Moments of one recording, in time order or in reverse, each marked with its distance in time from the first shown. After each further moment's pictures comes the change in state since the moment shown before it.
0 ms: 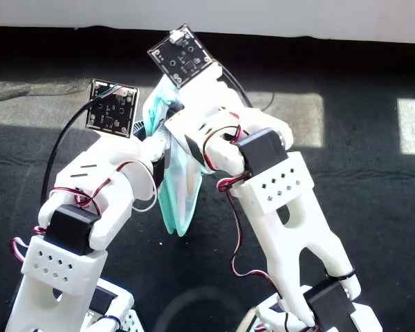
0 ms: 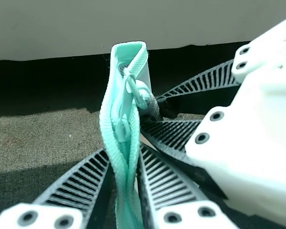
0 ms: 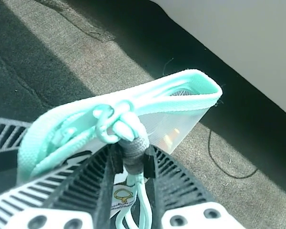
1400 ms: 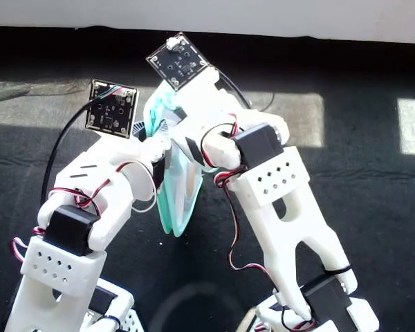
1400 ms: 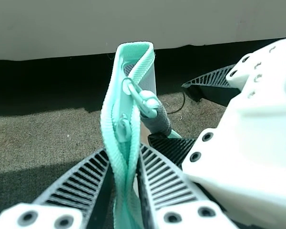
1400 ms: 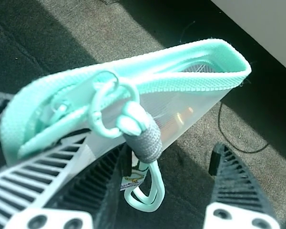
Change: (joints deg) left arm 0.1 -0.1 0.0 0.0 0.0; right arm -0.2 1.9 -1.1 6.7 -0.5
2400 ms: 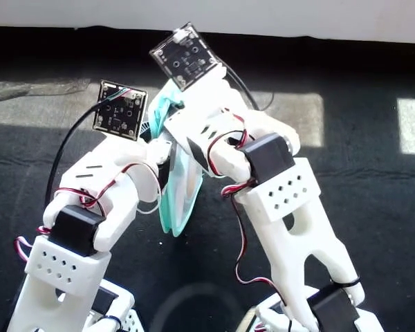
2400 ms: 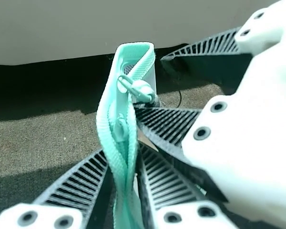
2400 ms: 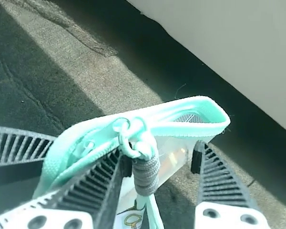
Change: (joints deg) left arm 0.1 0.1 0.0 -0.1 -0.4; right arm 1.3 -0.8 2.1 -6.9 1.7
